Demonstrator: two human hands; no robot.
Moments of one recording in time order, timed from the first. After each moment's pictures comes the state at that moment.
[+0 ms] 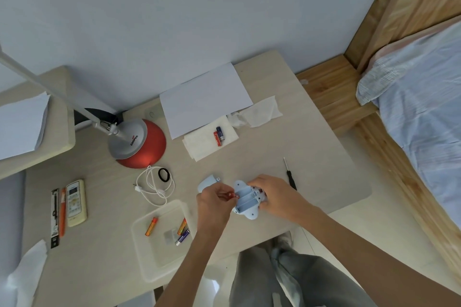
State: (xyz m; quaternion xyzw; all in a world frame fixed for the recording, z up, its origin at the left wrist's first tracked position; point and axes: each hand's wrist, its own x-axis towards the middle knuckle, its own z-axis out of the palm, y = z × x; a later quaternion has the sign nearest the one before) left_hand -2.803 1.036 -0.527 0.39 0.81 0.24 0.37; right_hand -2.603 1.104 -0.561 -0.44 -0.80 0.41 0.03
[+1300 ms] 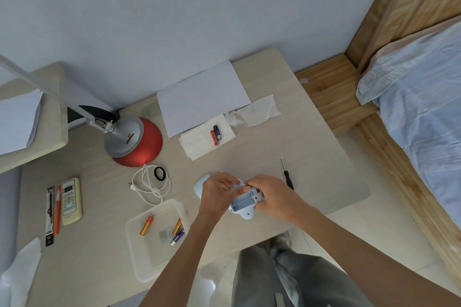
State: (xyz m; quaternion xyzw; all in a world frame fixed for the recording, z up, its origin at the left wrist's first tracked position) left_hand -2.804 1.067 -0.566 0.42 0.76 0.26 0.43; right_hand -2.601 1.105 -0.564 -0.45 -0.79 0.42 0.03
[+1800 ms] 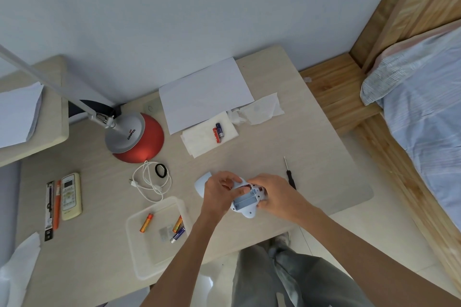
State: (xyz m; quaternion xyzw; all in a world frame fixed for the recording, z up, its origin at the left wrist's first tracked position) left_hand -2.806 1.063 -0.580 0.41 0.75 0.28 0.44; right_hand -2.599 1.106 -0.565 -0.45 -0.77 0.45 0.05
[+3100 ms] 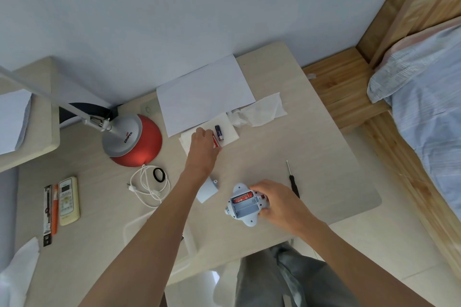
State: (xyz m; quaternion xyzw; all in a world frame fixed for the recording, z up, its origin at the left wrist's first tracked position) left_hand -2.869 1.179 -0.582 0.61 0.76 0.08 0.20; right_hand -2.596 1.098 -0.579 -0.46 -0.77 0.44 0.06
